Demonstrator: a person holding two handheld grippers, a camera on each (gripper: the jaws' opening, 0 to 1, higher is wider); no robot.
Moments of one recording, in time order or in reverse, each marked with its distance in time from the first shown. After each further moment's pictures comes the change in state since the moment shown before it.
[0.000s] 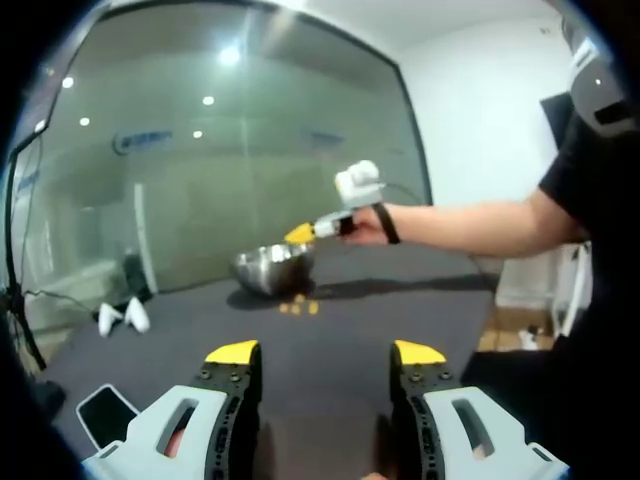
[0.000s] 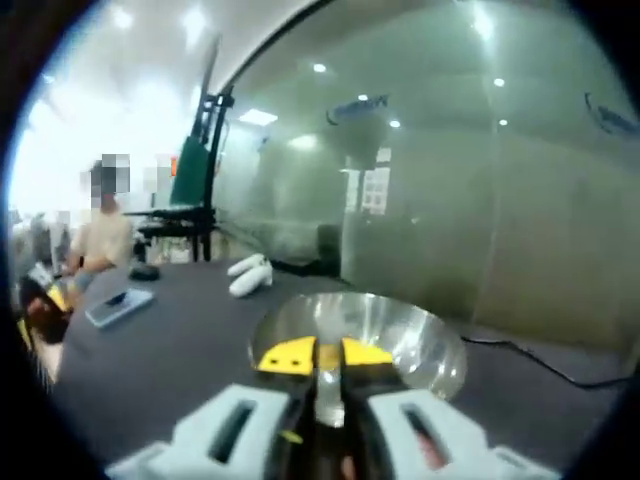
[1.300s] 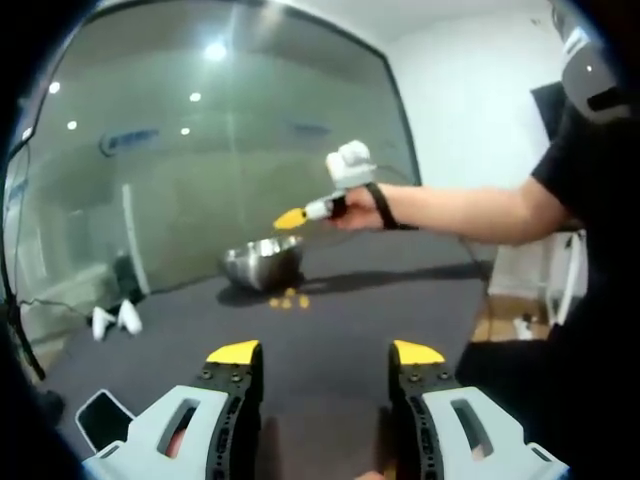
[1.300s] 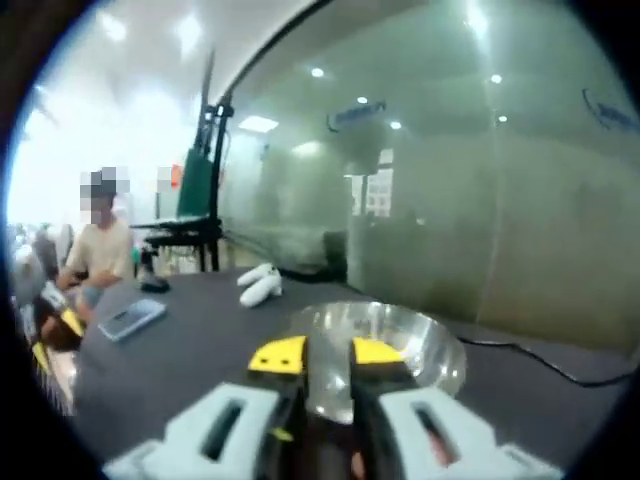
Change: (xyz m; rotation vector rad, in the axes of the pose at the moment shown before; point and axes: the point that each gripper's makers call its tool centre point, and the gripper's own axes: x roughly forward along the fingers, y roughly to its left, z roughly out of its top) left arm 0.005 -0.010 -0.003 0.012 0.025 -0.042; right arm -0.035 0.018 0.013 0.021 -0.024 0.052
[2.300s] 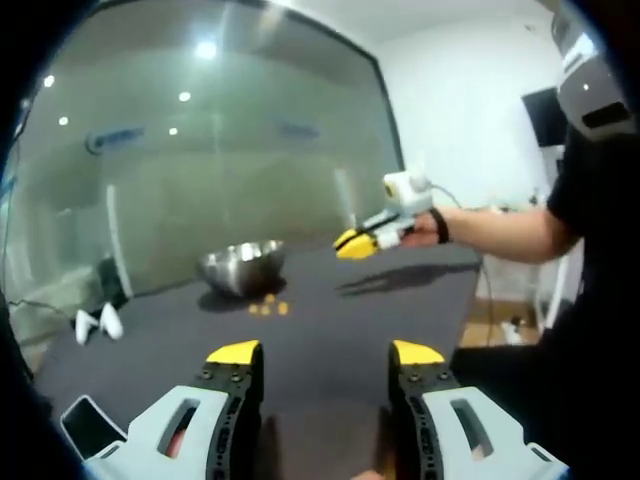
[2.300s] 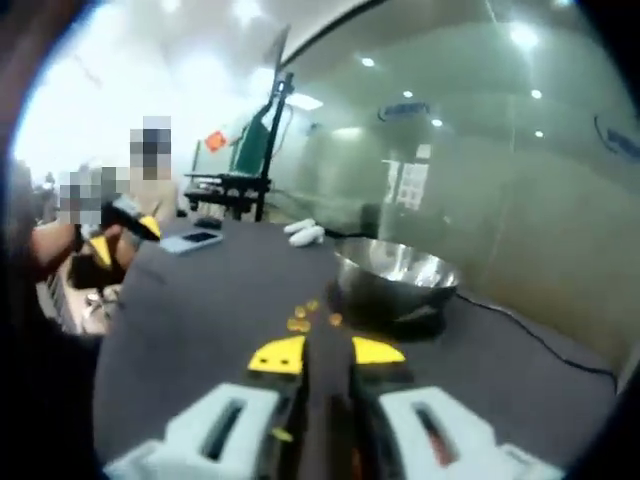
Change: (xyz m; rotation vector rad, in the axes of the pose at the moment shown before) left arm 0.011 -0.018 0.005 0.015 -0.013 -0.061; right arm -0.104 0.024 -0.079 -0.145 0.071 0.109
